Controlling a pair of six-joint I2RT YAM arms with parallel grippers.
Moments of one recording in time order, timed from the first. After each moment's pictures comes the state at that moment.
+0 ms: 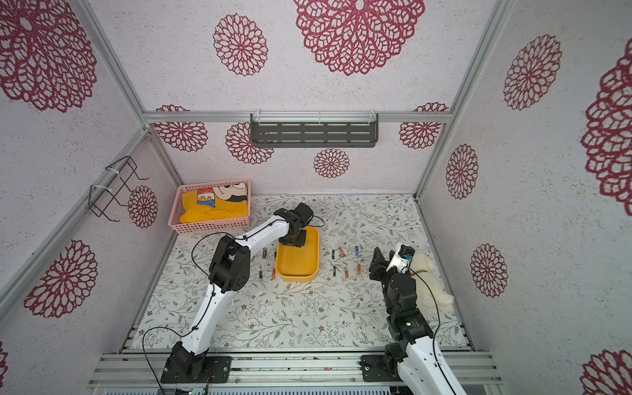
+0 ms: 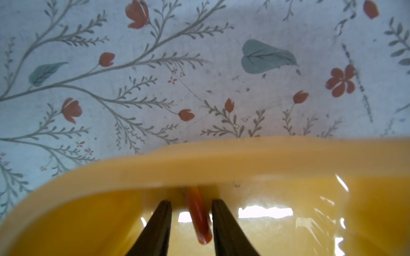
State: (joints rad) left arm -0.60 2.51 2.18 -0.98 -0.21 -0.47; right arm 0.30 0.54 0.31 0.11 0.30 0.35
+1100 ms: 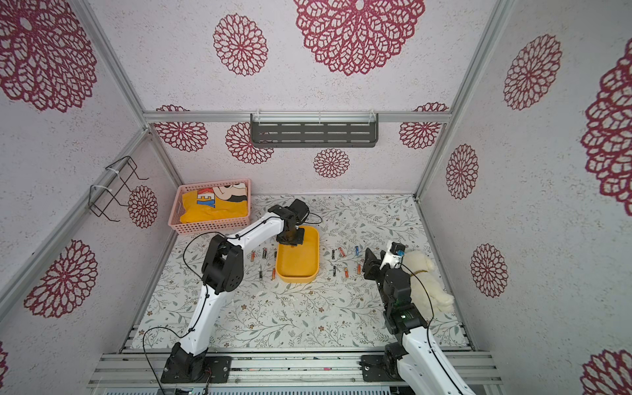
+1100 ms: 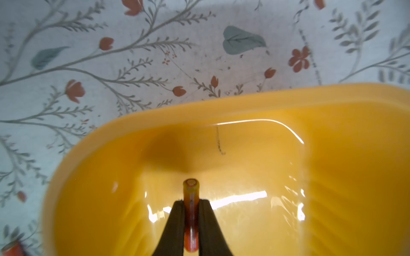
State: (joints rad) left arm -0.59 2.36 2.10 -1.02 -0.15 -0.46; right arm 0.30 0.69 0.30 0.22 0.15 0.37
